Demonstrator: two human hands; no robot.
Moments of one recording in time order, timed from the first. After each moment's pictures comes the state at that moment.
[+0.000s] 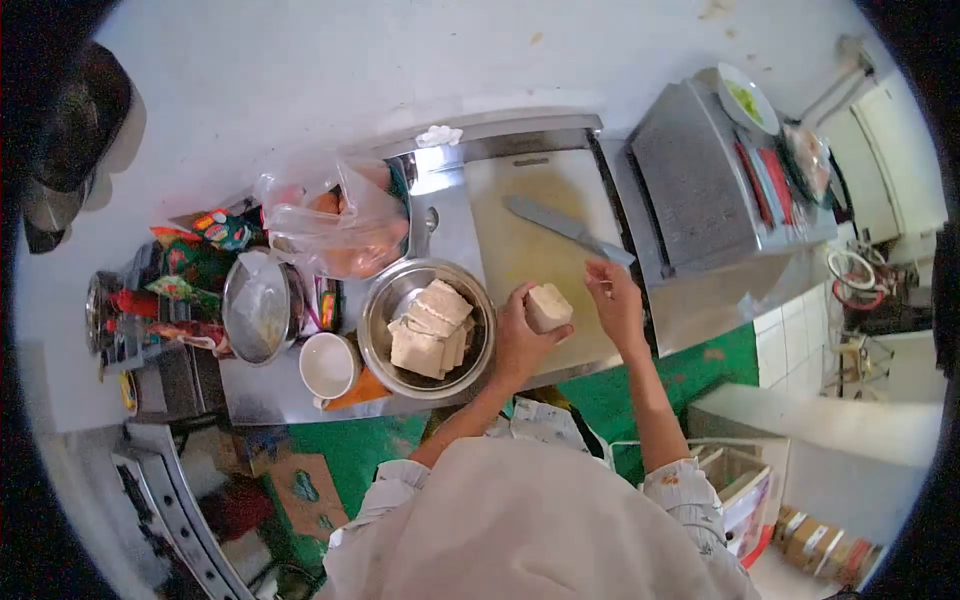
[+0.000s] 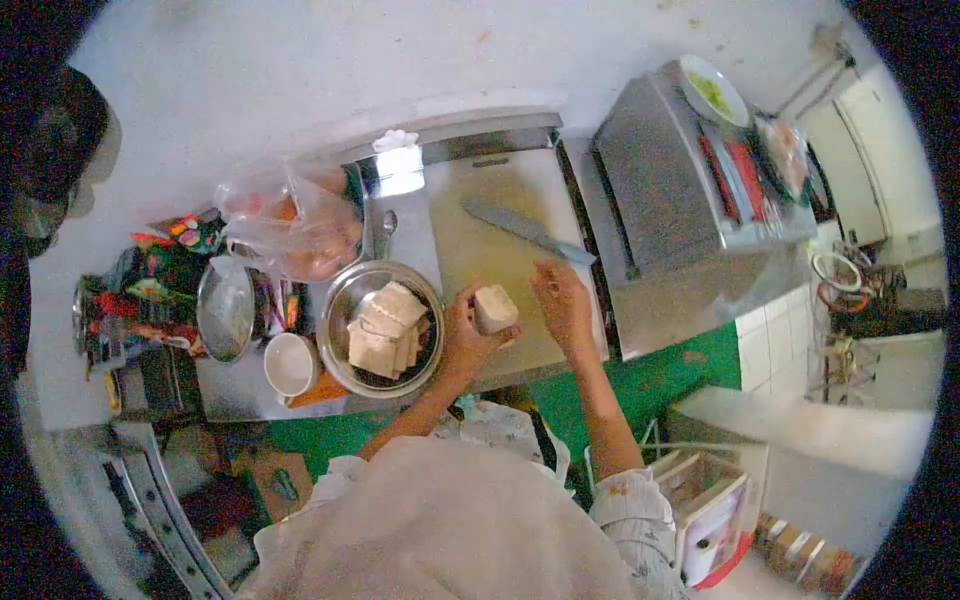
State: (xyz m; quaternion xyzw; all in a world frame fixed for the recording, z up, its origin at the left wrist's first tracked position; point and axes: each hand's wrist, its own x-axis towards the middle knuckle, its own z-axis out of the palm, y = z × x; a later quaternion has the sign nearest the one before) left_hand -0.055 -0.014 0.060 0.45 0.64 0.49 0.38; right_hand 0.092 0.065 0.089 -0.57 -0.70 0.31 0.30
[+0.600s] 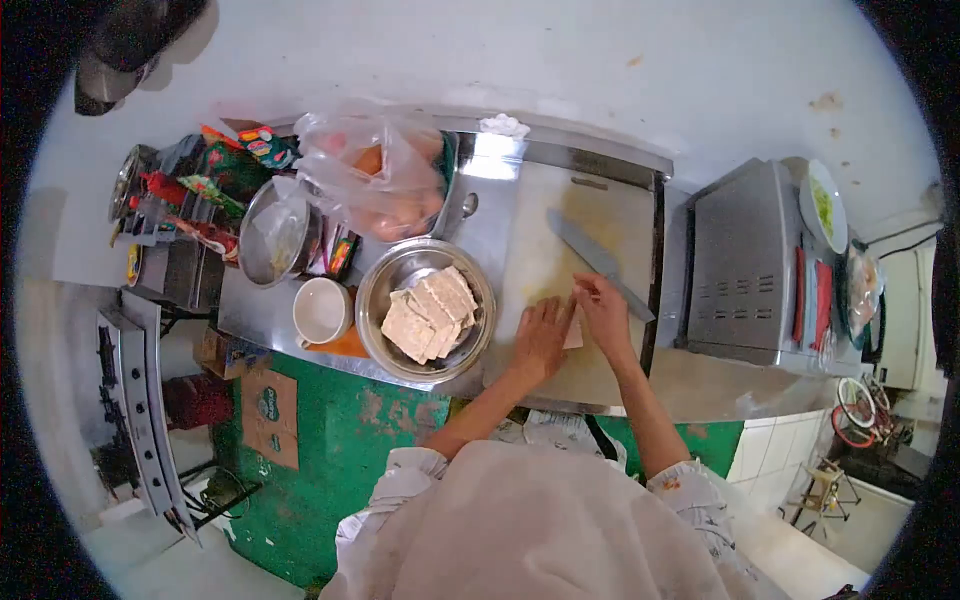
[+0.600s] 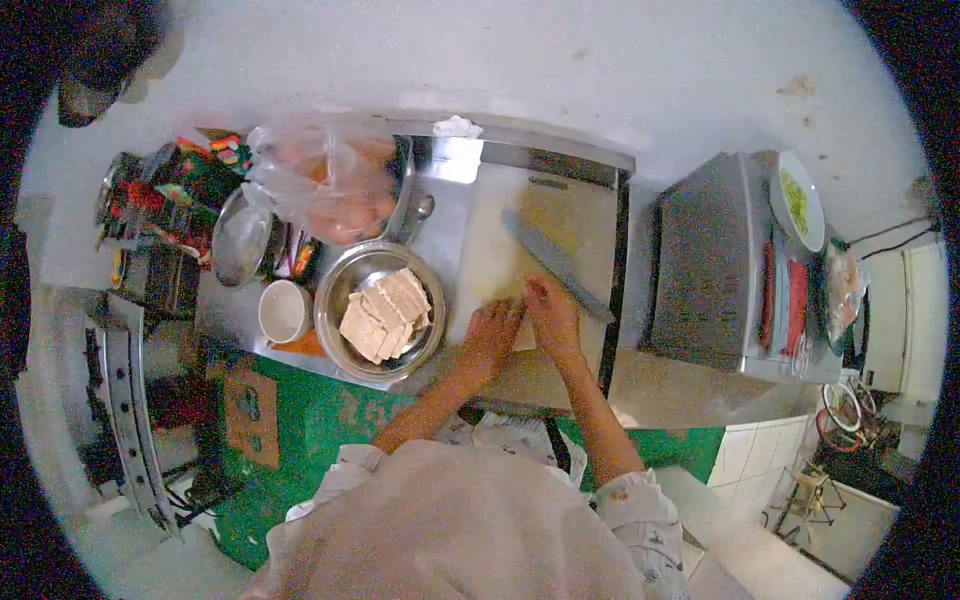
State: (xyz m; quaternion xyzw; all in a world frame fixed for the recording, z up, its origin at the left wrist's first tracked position) left_hand -0.022 0.027 0.018 0.64 0.75 0.15 0.10; right_hand 0.068 0.135 0.037 -0.45 -0.74 0.46 0.21
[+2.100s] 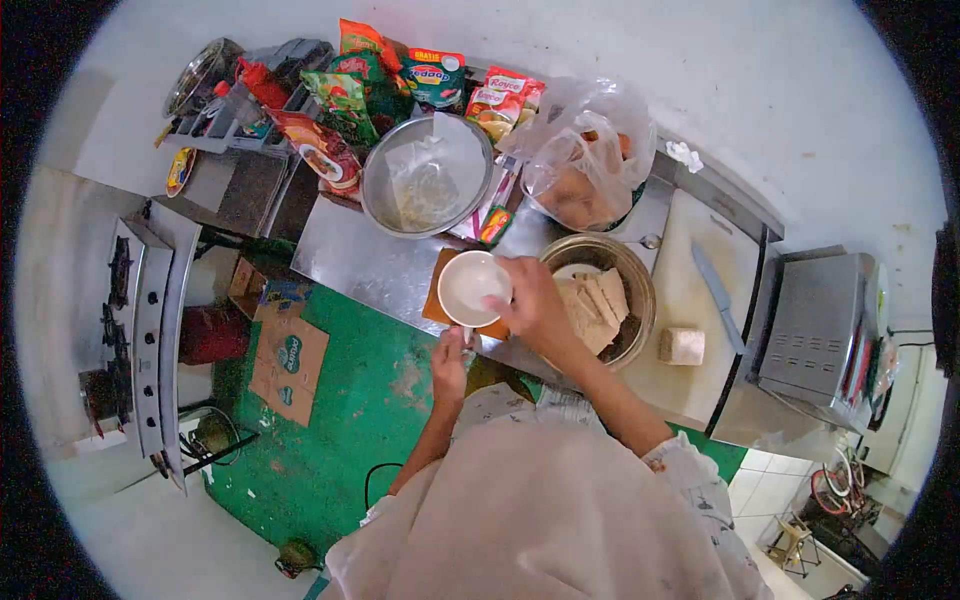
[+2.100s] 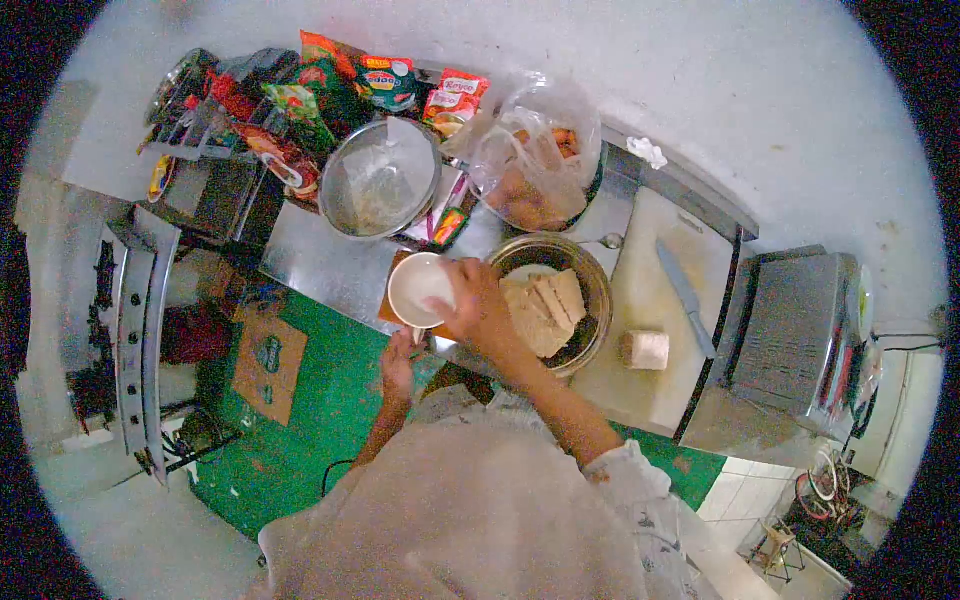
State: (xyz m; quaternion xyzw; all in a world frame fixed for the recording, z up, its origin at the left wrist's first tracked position) left_hand -0.243 -0.244 -0.002 -0.06 0.67 0.68 0.28; right_hand -0.212 -0.066 0.081 -0.17 -0.90 0.35 0.18
